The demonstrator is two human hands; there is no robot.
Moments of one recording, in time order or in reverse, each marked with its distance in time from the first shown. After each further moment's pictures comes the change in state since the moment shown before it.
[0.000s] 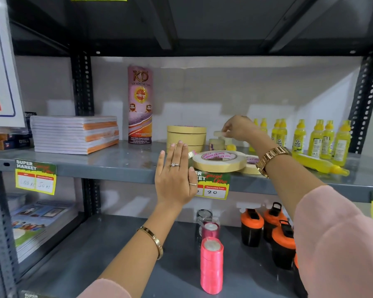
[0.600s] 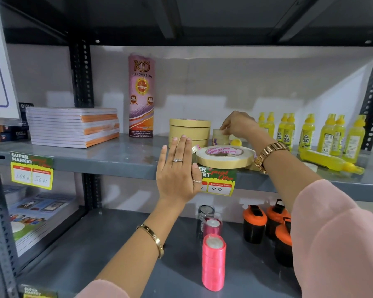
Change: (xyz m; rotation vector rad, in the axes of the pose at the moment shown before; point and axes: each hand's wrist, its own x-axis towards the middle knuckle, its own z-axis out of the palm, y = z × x) left_hand -0.002 -0.004 0.008 0.033 0.061 0.015; right_hand 0.016 -0.003 0.021 0.014 -0.020 0.055
